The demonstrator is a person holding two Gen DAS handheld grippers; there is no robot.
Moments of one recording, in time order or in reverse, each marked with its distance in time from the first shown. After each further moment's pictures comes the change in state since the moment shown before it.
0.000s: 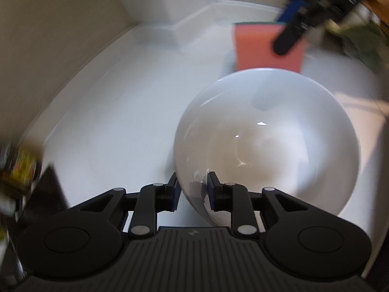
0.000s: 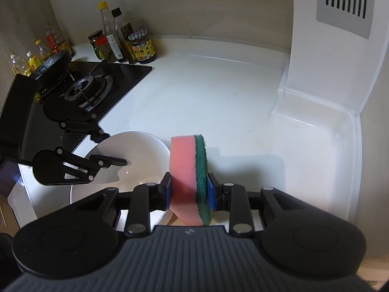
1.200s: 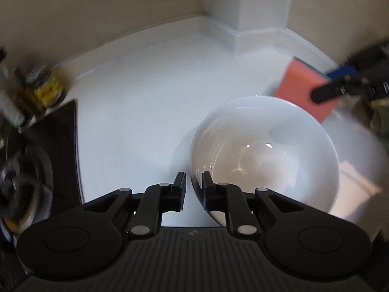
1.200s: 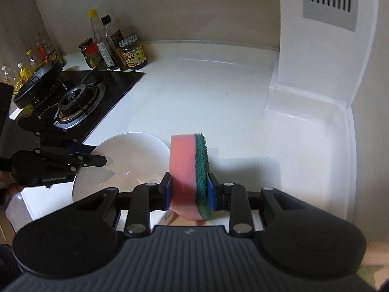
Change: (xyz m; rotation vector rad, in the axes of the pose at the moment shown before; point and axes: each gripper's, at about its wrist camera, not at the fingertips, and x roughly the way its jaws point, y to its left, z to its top) left arm -0.022 0.023 -0.010 -0.343 -0.014 -0.027; right arm -0.004 0.005 -0.006 0.050 -0.017 -0.035
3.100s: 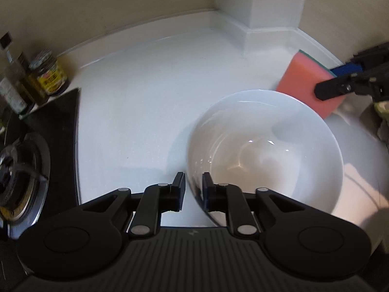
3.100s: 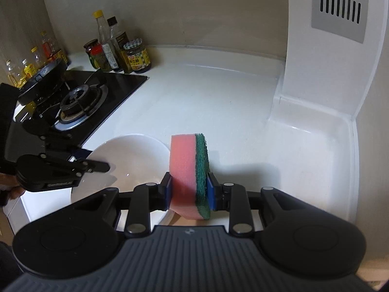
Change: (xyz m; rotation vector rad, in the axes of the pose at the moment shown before) left arm 0.010 -0.020 -0.003 0.157 -0.012 0.073; right arm 0.004 -0.003 0.007 -0.058 -0.013 0.012
